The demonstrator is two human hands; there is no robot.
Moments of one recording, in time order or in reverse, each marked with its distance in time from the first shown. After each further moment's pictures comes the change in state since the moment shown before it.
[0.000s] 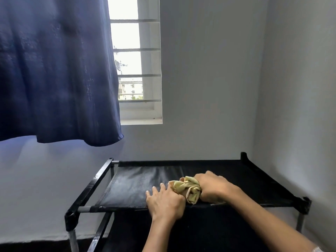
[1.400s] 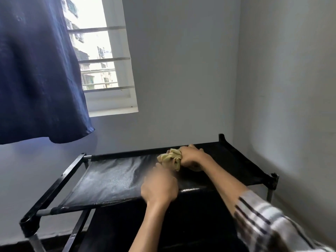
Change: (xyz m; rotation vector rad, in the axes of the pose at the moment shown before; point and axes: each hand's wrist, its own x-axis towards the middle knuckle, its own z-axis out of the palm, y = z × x) left_hand 0.011 0.057 0.022 -0.164 0.100 -0.051; right_hand 0.065 0.054 -0.005 0.116 0.039 0.052
